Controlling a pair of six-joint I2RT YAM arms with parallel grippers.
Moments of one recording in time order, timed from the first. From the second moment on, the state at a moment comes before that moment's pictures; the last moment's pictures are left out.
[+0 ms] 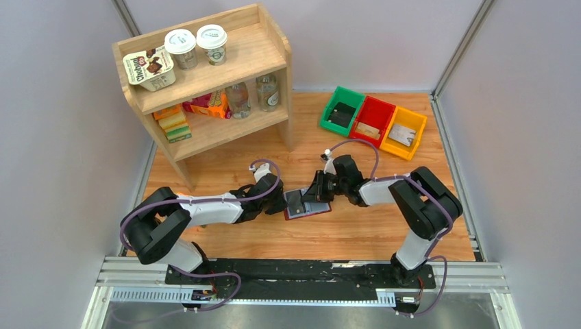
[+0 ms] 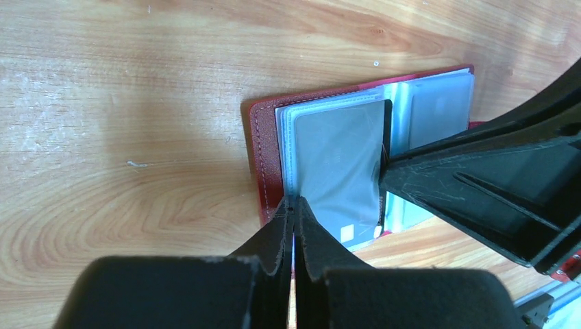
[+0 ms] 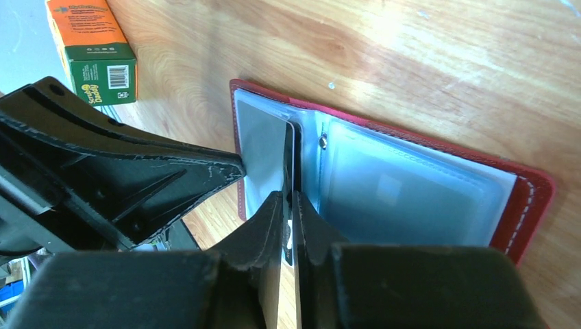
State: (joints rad) left arm -0.87 1.49 0.60 0.04 -0.20 -1.05; right arm 0.57 1.71 0.64 0.38 -0.57 0.77
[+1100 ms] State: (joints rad) left arm -0.87 1.53 0.61 0.09 -0.16 -1.05; right arm 0.48 1.68 0.66 0.18 -0.59 0.70
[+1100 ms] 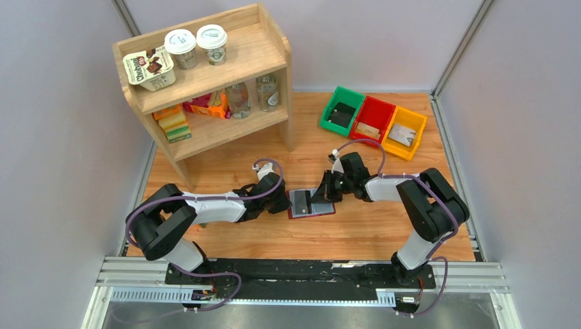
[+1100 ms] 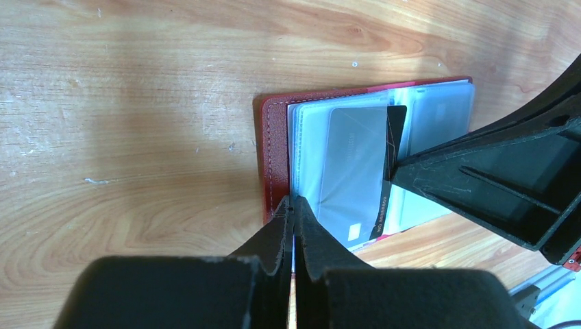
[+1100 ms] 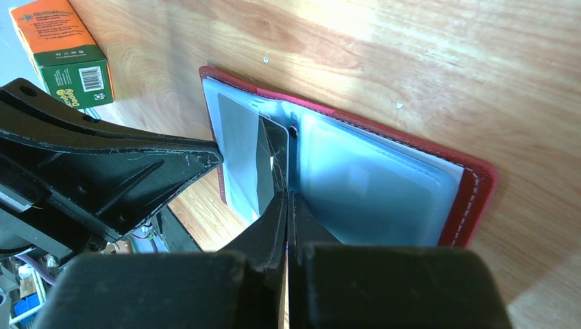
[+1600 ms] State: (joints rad) left arm -0.87 1.53 0.62 0.09 -0.16 -1.05; right arm 0.47 1.66 0.66 0.19 -0.60 0.71
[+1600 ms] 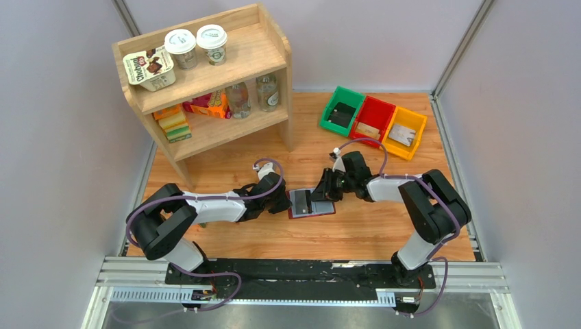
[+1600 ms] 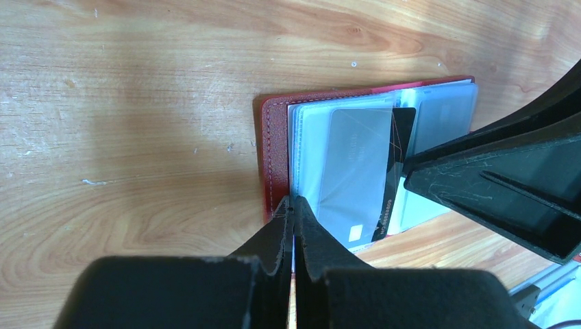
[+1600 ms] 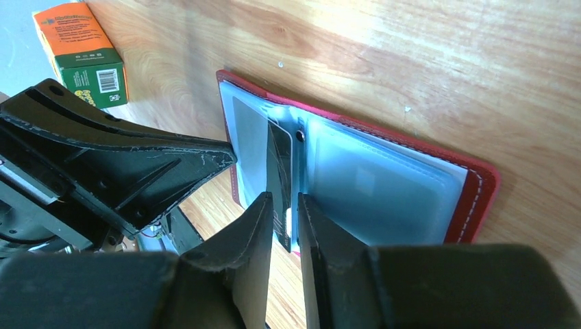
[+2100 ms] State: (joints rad) left arm -0.87 1.53 0.62 0.09 -0.16 -1.05; right arm 0.46 1.74 0.66 0.28 -0.67 0.73
